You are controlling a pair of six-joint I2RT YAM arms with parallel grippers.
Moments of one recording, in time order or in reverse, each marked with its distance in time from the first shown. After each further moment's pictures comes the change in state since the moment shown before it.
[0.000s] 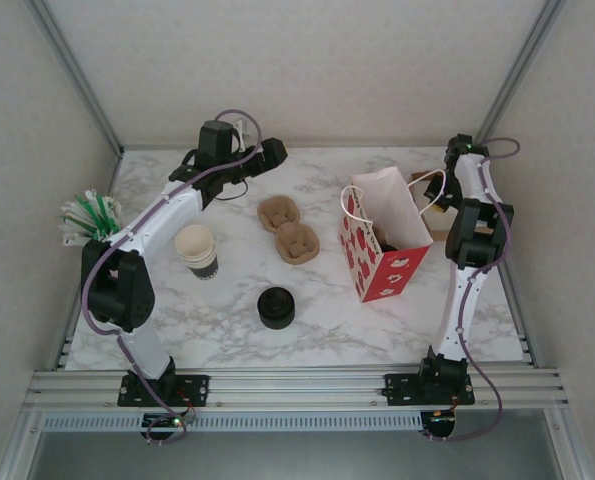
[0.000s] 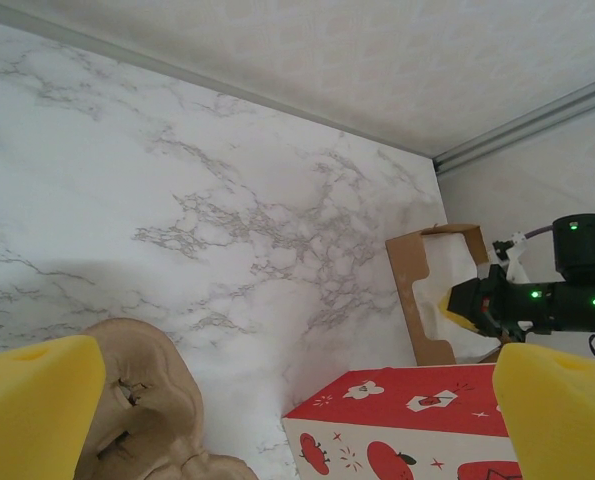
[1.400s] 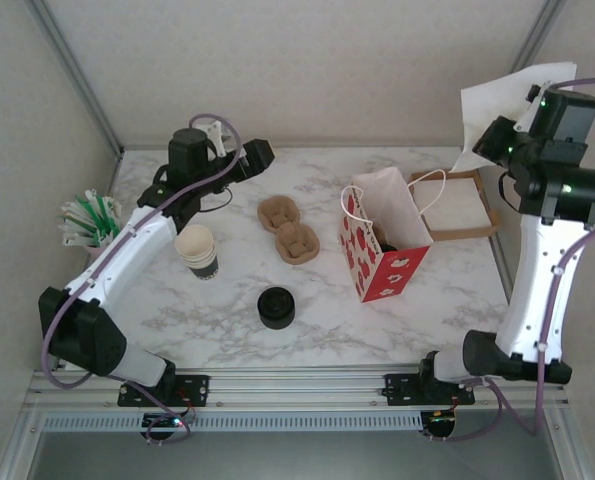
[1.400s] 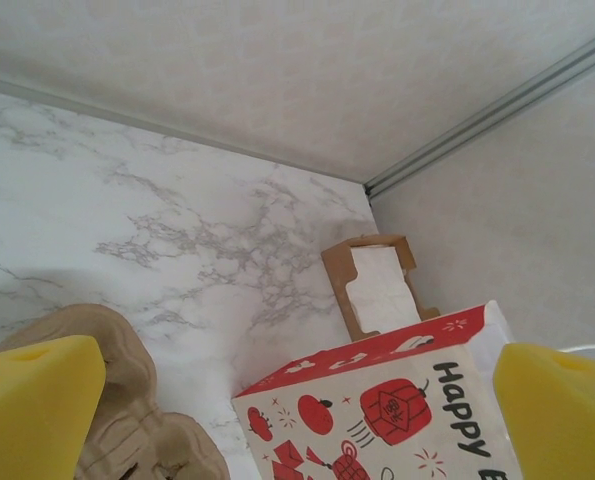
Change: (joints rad) left arm -0.010 -0.313 -0.183 0.037 0.002 -0.012; right arm 0.050 -1.012 -0.036 -0.040 -0.084 -0.080
